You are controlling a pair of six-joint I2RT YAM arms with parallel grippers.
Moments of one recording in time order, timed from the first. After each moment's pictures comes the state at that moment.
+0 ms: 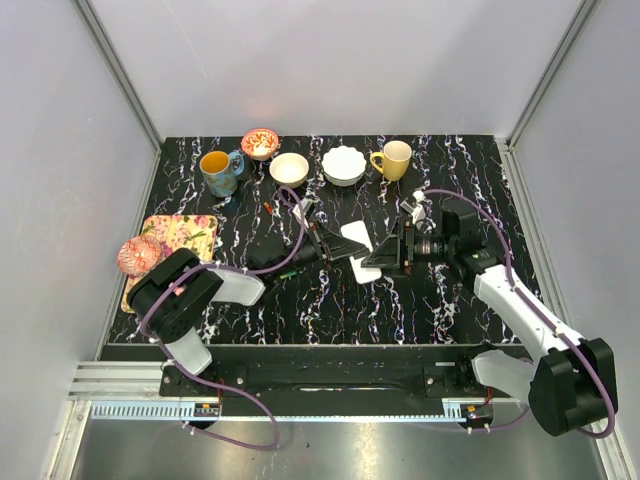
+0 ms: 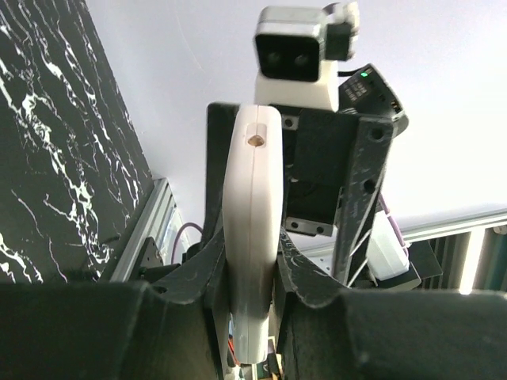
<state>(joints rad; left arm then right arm) -0.73 1.67 0.57 1.27 0.50 -1.51 0.30 1.11 0.74 -0.15 -1.02 0.80</state>
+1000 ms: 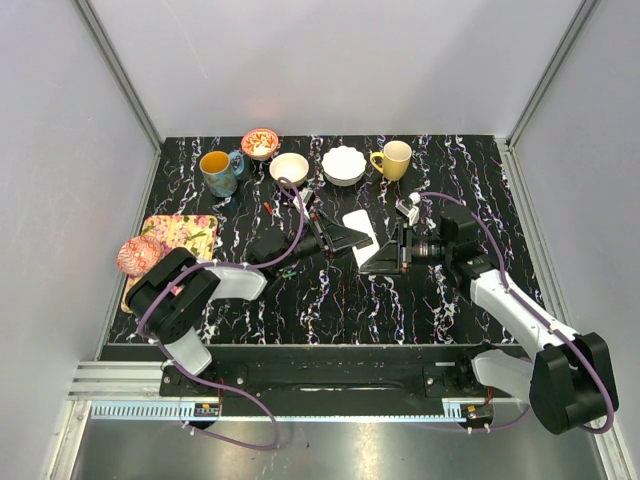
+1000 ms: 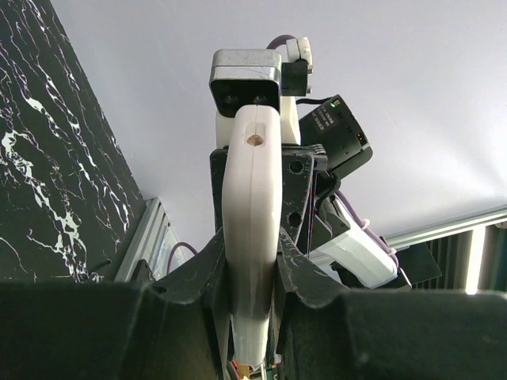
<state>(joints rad) -0.72 1.66 0.65 1.25 0.49 -1.49 0.32 1.12 0.64 0.09 -1.09 0.94</state>
